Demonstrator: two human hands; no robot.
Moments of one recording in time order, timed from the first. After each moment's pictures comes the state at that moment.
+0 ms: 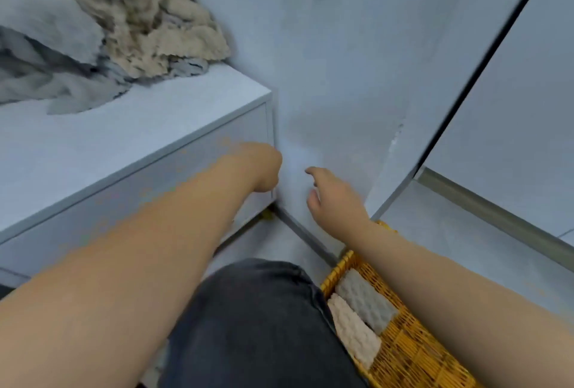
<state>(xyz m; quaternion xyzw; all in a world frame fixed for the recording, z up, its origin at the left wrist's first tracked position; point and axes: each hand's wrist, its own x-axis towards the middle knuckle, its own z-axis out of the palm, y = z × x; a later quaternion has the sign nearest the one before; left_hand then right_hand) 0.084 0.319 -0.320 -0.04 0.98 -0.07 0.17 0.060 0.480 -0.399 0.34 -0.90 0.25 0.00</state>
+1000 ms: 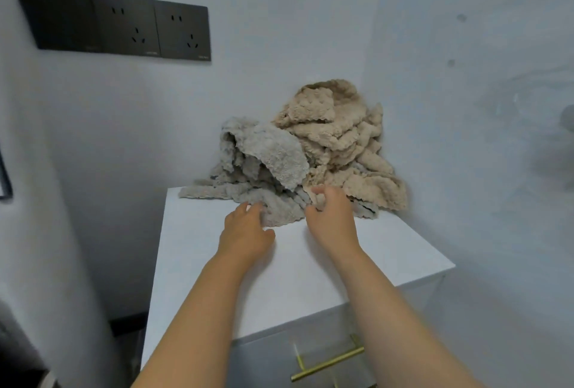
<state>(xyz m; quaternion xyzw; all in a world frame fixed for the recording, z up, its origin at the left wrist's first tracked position) 0.183 0.067 -0.290 -0.42 0.85 0.27 -0.17 0.061 0.155 -0.276 0.39 -0.80 0.45 0.00</state>
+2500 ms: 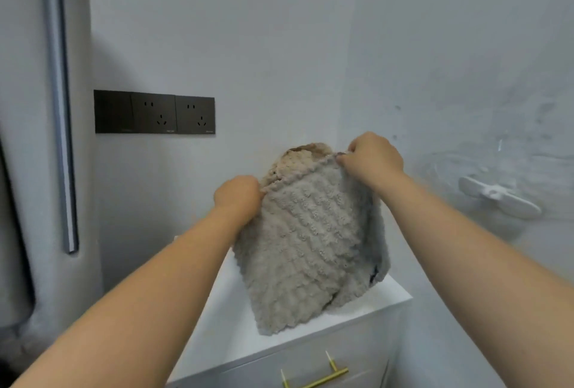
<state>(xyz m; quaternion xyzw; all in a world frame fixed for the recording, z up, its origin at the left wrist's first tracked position) 0.184 0.065 -0.132 -0.43 0.87 0.04 -0.24 0.041 0.217 -0.057 0.37 -0.87 0.28 0.17</state>
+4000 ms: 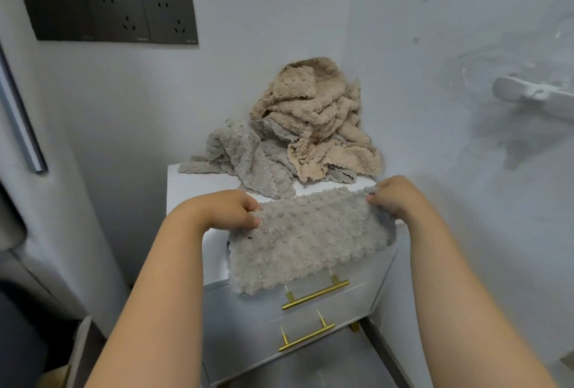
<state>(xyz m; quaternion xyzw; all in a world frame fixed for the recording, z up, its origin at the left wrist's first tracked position) 0.241 0.089 -0.230 -0.27 0.90 0.33 0.07 0.007 0.270 -0.231 0.25 -0.90 0.32 -0.16</state>
